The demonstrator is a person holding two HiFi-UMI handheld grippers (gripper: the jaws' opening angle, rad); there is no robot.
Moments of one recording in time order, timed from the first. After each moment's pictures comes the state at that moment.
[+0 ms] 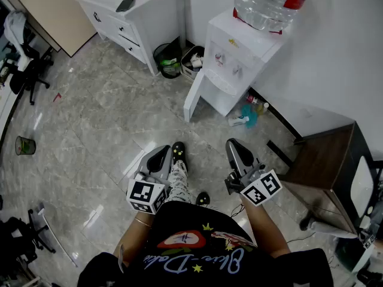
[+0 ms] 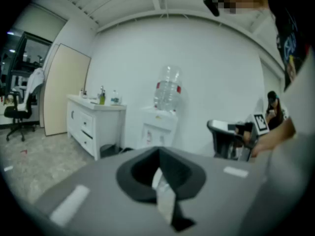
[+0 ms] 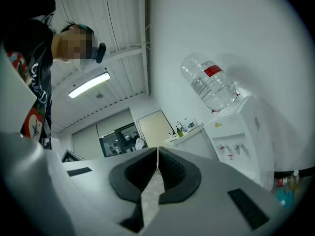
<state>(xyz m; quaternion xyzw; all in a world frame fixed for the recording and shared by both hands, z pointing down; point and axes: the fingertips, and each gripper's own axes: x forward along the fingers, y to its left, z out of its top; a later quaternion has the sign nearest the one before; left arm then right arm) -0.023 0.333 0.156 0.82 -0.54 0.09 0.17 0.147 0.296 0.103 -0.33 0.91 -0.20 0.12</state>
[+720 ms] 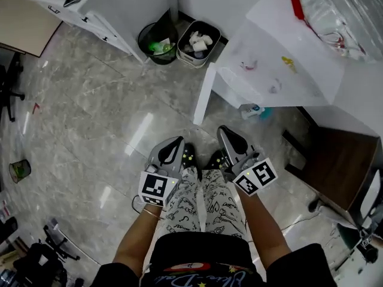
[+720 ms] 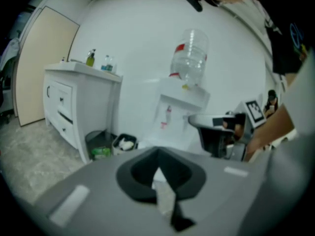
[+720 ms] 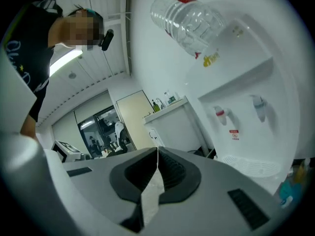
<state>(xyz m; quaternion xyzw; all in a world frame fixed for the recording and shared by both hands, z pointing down) -0.096 0.081 0.335 0.85 -0.46 0.14 0.22 0.006 0.043 0.290 -0.39 0.89 -0.25 0.02</state>
